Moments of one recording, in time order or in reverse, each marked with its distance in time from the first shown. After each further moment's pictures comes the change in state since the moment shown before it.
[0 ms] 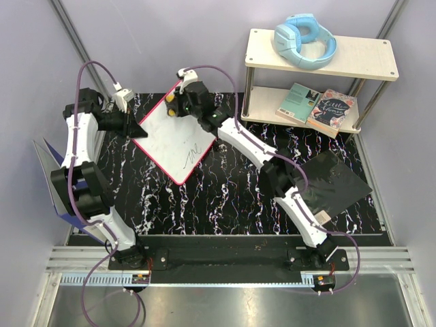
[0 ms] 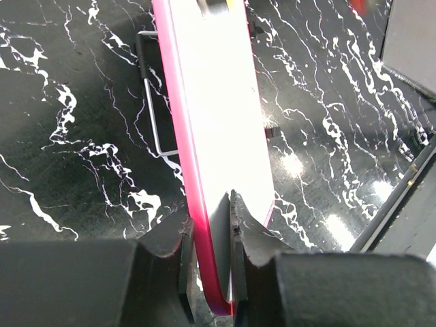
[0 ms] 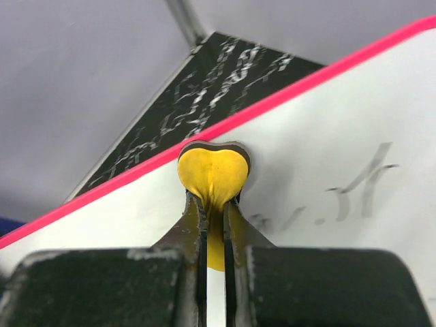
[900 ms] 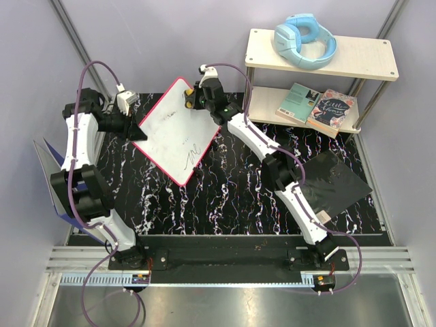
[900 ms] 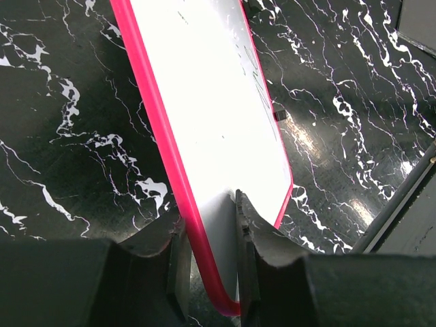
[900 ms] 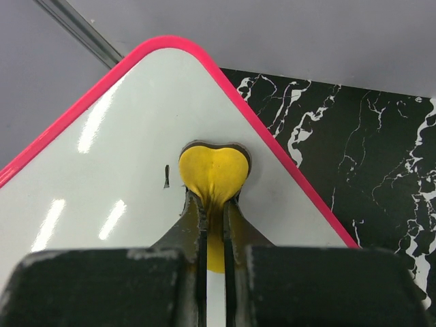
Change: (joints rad) left arm -0.017 -0.035 0.003 -0.064 -0.046 0.104; right arm -0.134 0.110 0.064 0.018 0.041 0.083
